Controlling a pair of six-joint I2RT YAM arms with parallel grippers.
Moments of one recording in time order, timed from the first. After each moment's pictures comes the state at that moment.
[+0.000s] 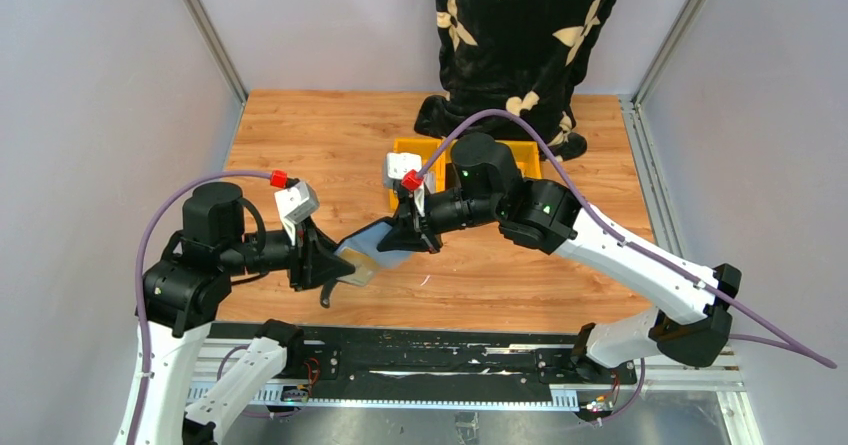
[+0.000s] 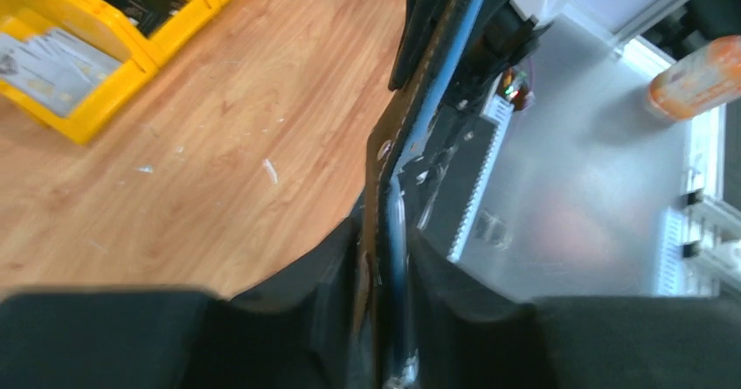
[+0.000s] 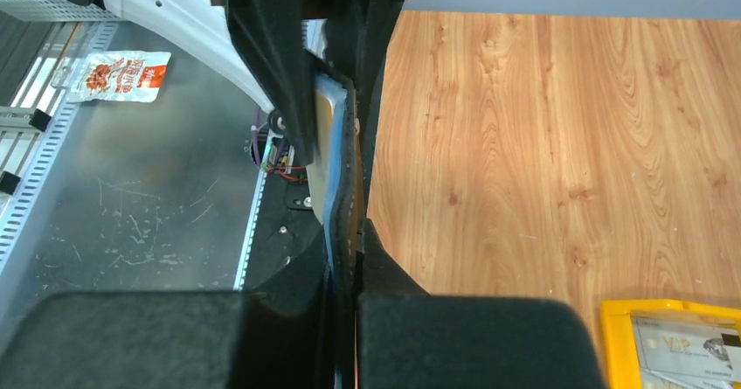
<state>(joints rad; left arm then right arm) -0.29 0.70 1.24 -1.08 0.89 0.09 1.08 1.35 1.54 -0.49 -0.59 -0.16</state>
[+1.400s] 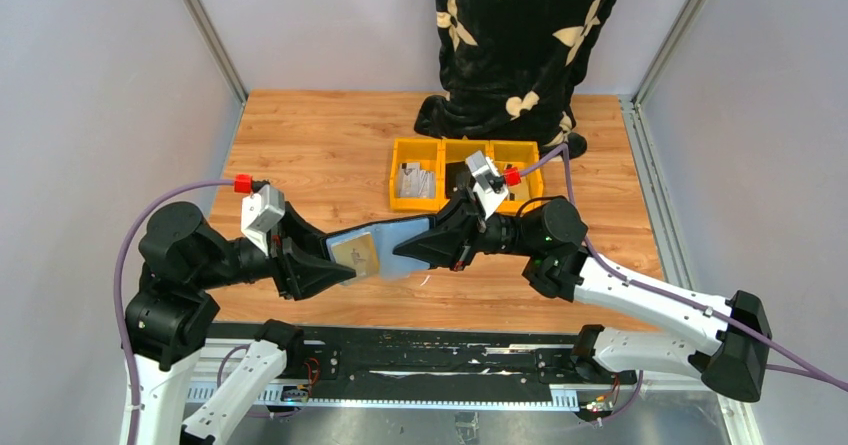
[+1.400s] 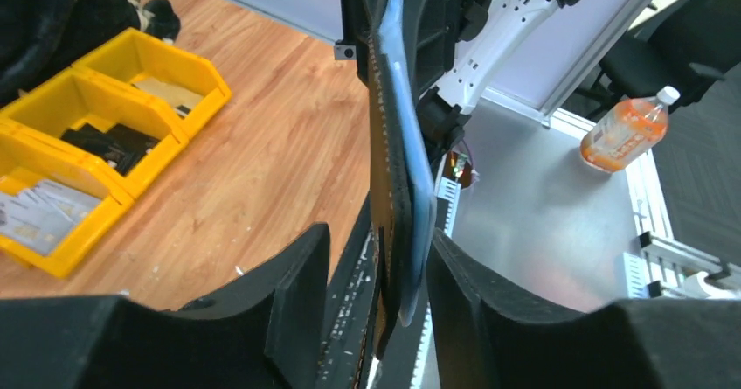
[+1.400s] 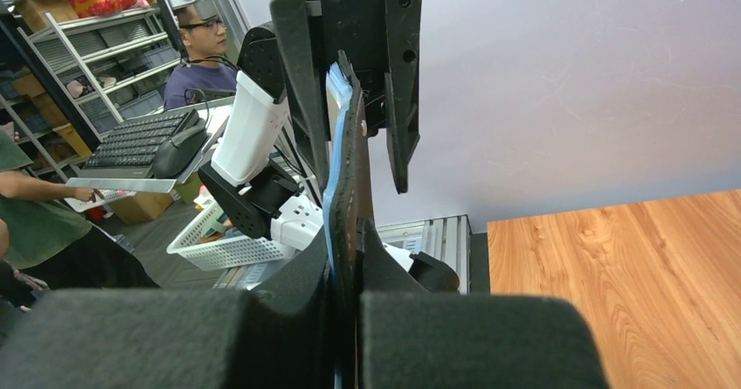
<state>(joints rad) -0.29 0.59 1.23 -0.79 1.02 -0.13 1.04 1.07 0.86 0.70 -0.57 0.58</state>
